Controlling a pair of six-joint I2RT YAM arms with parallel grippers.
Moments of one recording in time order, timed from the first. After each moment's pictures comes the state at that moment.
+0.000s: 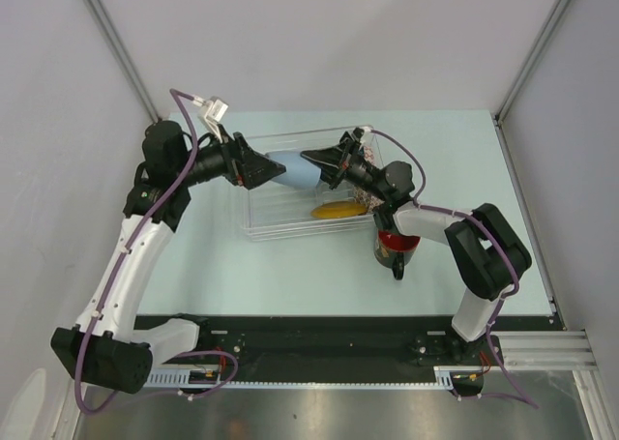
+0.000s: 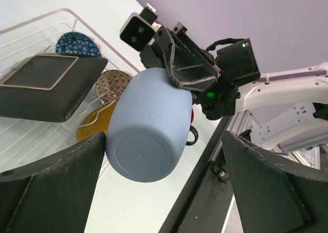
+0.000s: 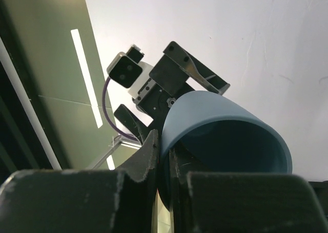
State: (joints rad) left arm -0.20 1.13 1.22 -0.29 0.82 -0.40; right arm 0.59 1.75 0.98 1.28 -0.56 2.04
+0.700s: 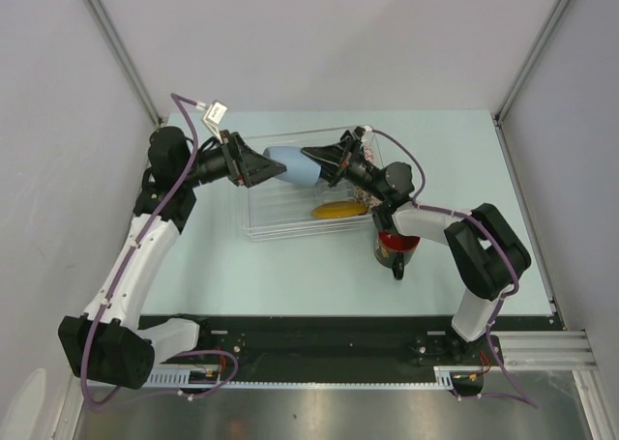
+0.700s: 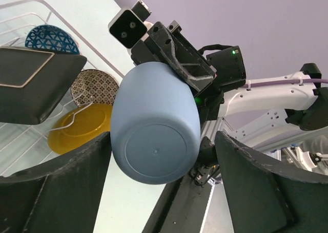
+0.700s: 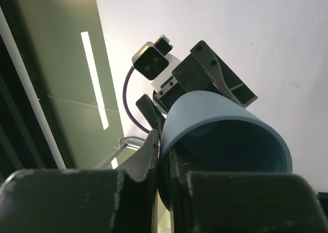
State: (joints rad) left arm -0.17 1.15 1.10 -0.07 0.92 -0.60; right arm 0.60 1.75 0.98 1.30 -0.52 2.05
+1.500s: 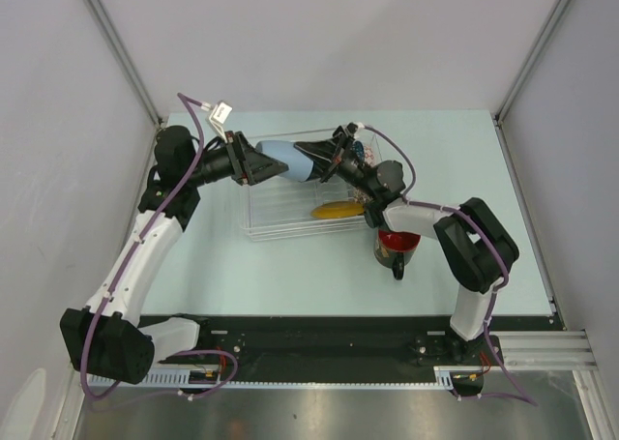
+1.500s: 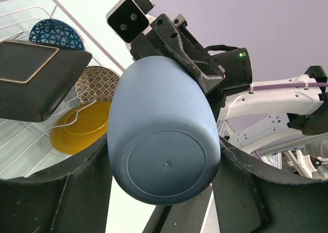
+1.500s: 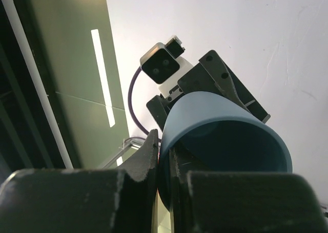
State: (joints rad) left arm -0.20 1.18 1.10 -0.06 0.90 -0.61; right arm 0.63 1.82 1.06 1.34 -0.47 2.06
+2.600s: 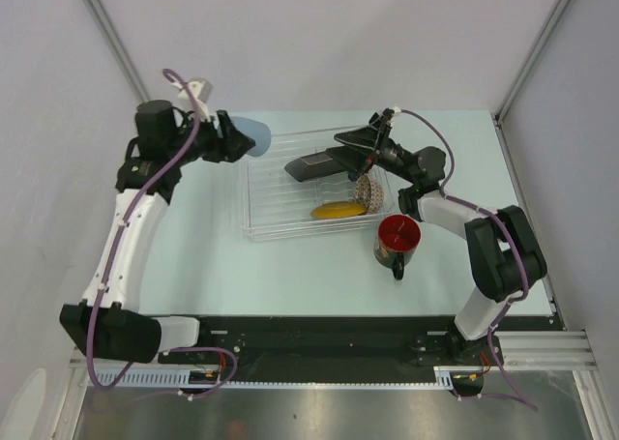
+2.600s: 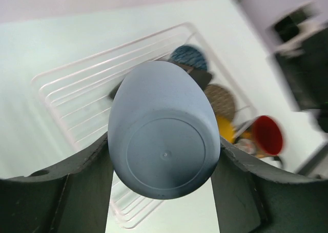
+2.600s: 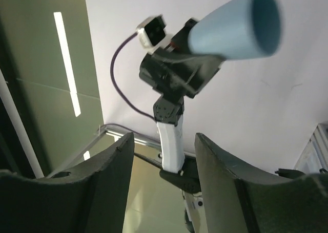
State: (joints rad) left arm -0.05 1.25 1.40 -0.48 0.60 -0.20; right arm 0.39 1.73 1.00 1.29 -0.78 2.03
